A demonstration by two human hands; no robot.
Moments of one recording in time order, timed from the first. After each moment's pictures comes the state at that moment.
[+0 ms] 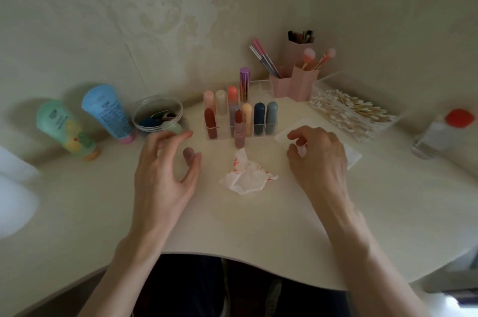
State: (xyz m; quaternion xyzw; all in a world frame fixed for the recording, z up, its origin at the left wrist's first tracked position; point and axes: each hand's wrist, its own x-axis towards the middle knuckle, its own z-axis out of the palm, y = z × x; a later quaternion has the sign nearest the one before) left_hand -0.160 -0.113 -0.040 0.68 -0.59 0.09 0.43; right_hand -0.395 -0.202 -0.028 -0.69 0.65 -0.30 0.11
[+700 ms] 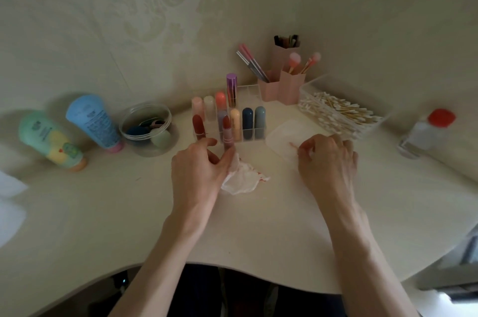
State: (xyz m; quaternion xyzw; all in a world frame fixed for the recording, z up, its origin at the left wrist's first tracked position) left_hand -0.219 -0.157 -0.030 0.74 -0.54 -0.06 0.41; right_hand -0.420 -0.206 -0.029 -0.64 0.73 -0.22 0.06
